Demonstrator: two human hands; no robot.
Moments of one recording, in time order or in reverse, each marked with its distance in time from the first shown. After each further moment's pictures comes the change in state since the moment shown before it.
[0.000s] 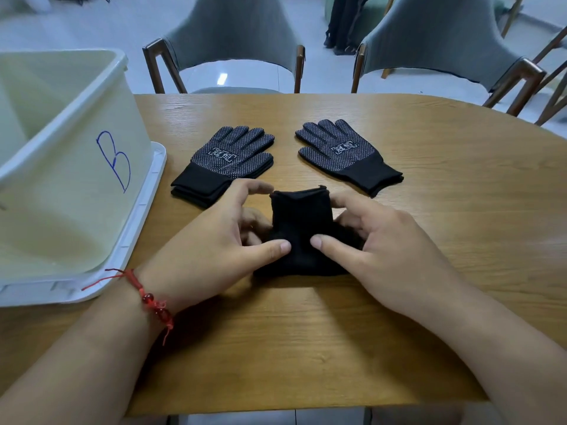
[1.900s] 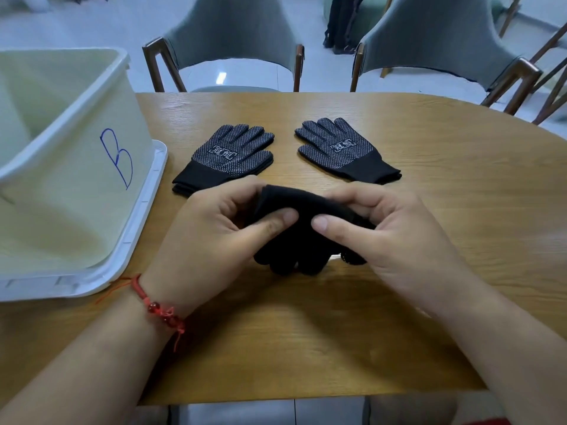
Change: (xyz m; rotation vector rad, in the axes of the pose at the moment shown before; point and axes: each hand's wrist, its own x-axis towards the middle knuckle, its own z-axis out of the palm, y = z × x) left_hand -0.008 0.014 0.013 -0.055 0.246 0.300; right_hand -0.002 -0.022 -0.006 0.517 -0.001 0.057
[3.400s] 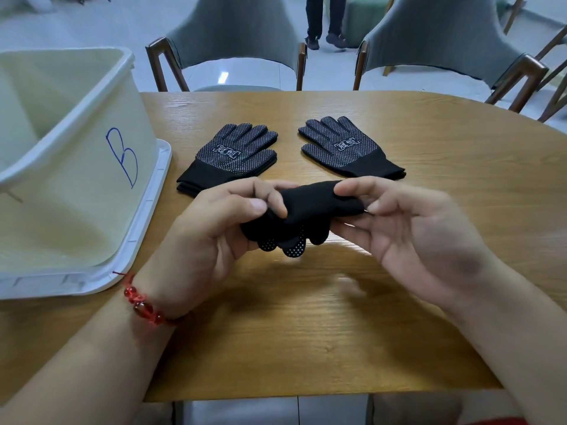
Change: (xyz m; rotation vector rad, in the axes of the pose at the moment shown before) left_hand 0.000 0.004 -0.007 -0.618 -0.115 -0.256; right_hand 0.007 0.001 -0.010 0.620 -0.038 0.229
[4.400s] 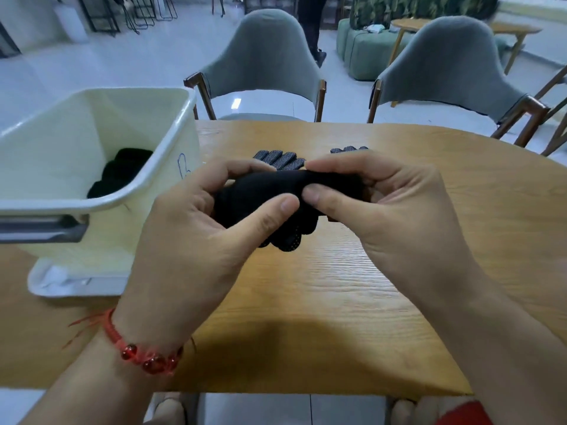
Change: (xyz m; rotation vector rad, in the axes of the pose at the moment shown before) left_hand -0.054 0.065 0.000 0.545 0.437 0.316; right_hand 0.003 -0.011 0.094 -0.529 0.076 -0.512
